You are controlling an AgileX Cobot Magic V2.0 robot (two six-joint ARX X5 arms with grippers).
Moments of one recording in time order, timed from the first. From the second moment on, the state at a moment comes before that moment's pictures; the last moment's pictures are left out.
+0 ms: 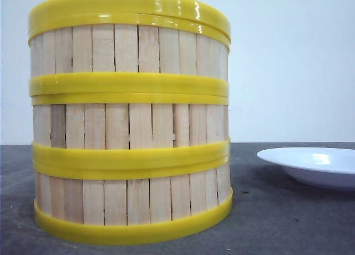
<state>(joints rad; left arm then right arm) -0.02 0.00 0.05 -0.23 -0.07 -0.04 0.90 0.74 1.04 -0.69 0.37 0.14</state>
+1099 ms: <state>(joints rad) -0.02 0.00 0.05 -0.22 -0.08 -0.04 0.90 0.74 1.04 -0.69 0.37 0.14</state>
